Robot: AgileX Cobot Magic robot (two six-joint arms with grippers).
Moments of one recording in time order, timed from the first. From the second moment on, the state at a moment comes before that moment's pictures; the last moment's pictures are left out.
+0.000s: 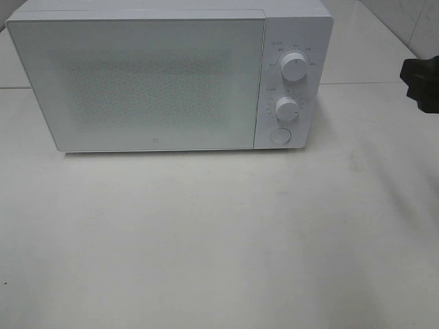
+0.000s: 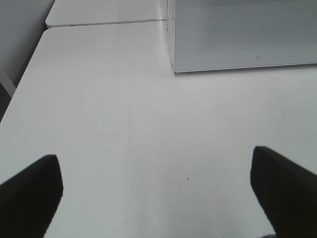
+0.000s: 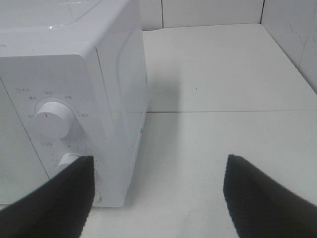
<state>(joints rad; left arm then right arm) 0.09 0.00 -0.50 -0.13 1.05 0.16 0.11 1.06 -0.38 0.05 -0.44 0.05</state>
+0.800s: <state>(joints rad) 0.09 0.00 -0.50 -0.13 1.05 0.16 0.41 1.41 -0.24 0.45 -1.00 -0.06</state>
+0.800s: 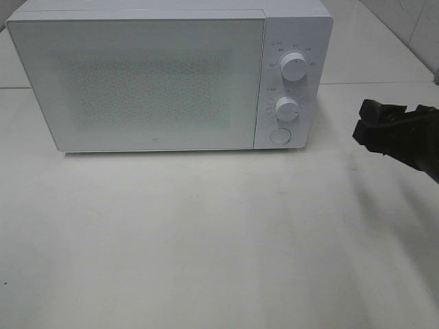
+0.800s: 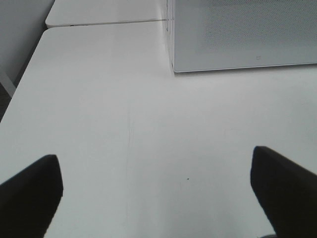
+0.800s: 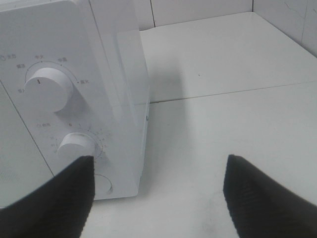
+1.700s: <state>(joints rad) 0.09 0.00 -0.50 -0.13 1.05 0.16 0.82 1.77 -0.41 0.78 -1.20 -0.17</state>
